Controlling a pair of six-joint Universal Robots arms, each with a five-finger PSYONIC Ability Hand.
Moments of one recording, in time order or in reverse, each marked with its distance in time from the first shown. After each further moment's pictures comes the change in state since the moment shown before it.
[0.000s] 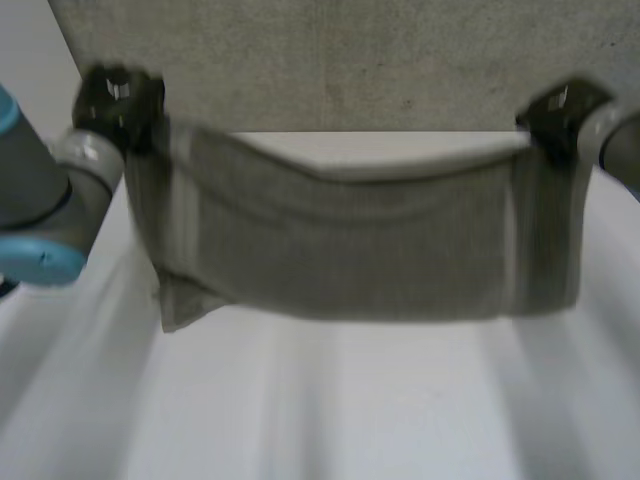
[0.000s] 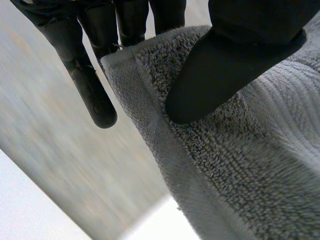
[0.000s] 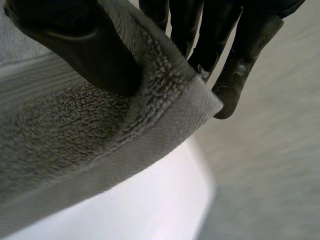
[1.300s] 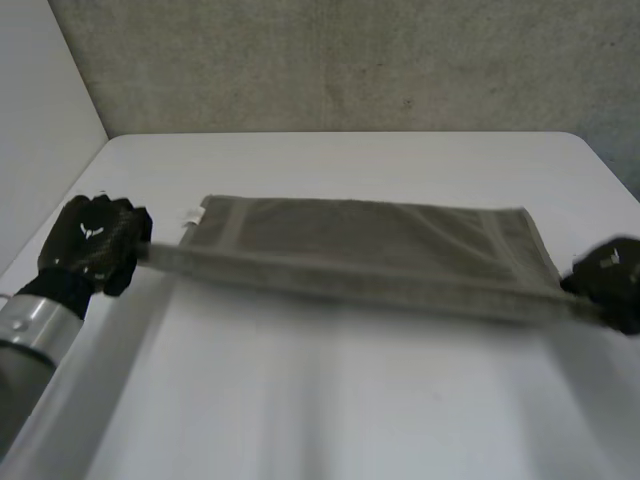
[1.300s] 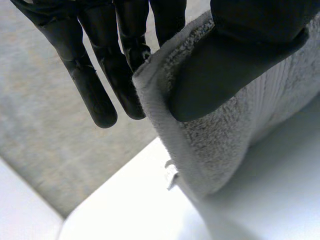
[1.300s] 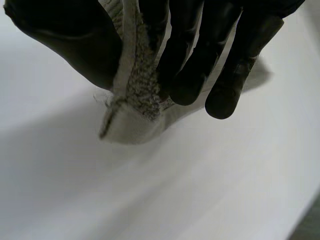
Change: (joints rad) left arm 0.259 0.453 -0.988 0.400 0.388 -0.056; right arm -0.296 -0.468 0.969 0.114 -0.193 -0.352; left_hand 0.000 0.000 0.000 0.000 0.003; right_hand 0.000 0.000 0.003 0.000 0.000
